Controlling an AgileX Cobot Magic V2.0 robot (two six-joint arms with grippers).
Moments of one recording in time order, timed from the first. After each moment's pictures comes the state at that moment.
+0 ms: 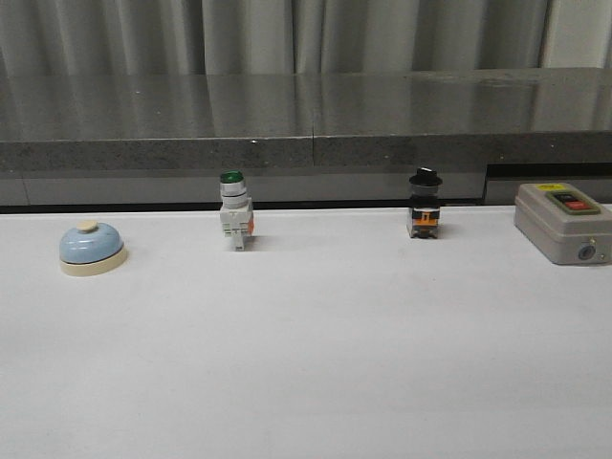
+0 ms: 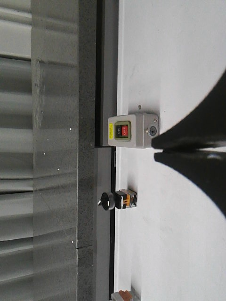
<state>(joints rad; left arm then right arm) -0.08 0.02 -0.10 0.00 0.14 0.03 0.08 -0.01 0.03 -0.04 0.08 0.07</state>
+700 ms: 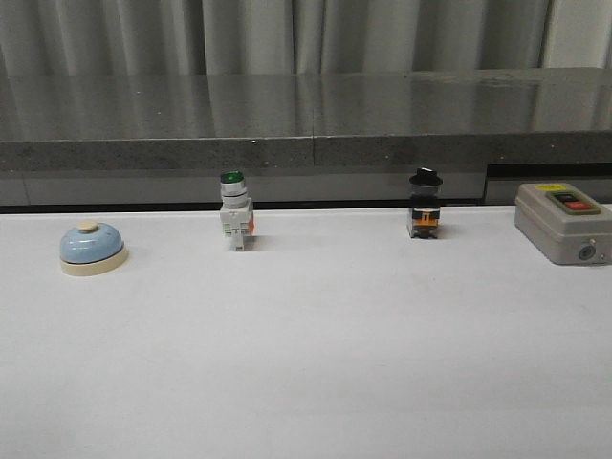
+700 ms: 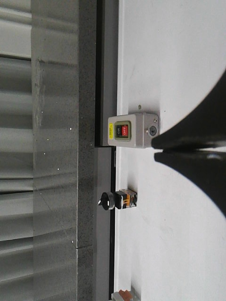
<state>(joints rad) -0.08 0.80 -0.76 -0.05 0.55 0.03 0.08 -0.01 0.03 -0.04 0.08 0.07</state>
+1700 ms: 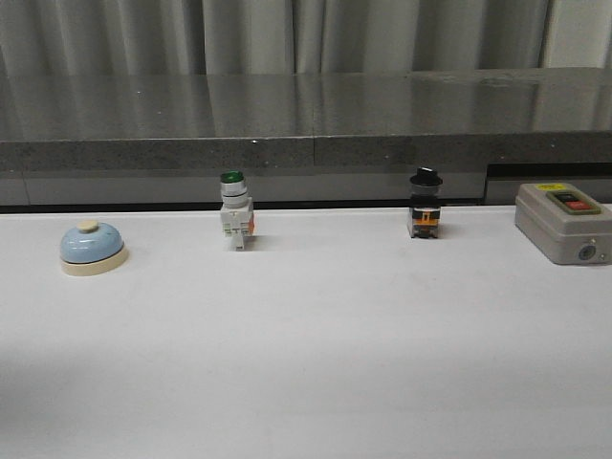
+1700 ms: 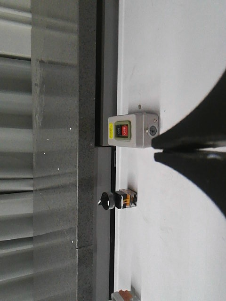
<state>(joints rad) -0.09 1.10 -0.90 -0.05 0.67 0.03 0.08 -0.01 0.03 -0.04 0.08 0.07</state>
